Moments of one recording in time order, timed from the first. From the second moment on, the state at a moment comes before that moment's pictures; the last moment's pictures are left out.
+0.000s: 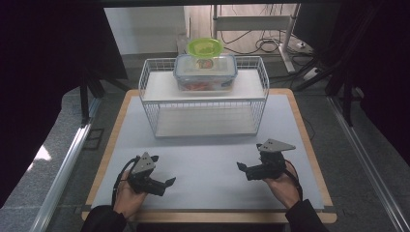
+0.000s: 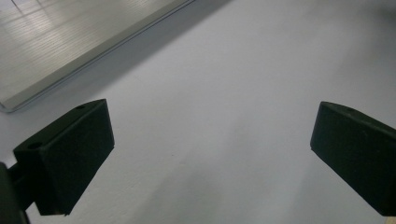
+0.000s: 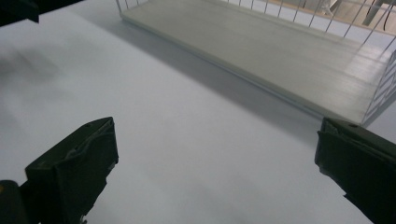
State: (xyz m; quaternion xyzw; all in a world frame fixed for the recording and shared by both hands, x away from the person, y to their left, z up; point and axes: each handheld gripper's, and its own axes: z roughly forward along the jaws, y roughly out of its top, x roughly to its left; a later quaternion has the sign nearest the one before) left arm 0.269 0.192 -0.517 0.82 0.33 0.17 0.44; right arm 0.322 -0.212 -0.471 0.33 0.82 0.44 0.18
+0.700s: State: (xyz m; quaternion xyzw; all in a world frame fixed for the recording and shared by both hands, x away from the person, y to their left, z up) left arm 0.271 0.189 -0.522 0.83 0.33 0.17 0.41; right arm 0.311 -0.230 -0.511 0.36 0.84 0.36 0.16
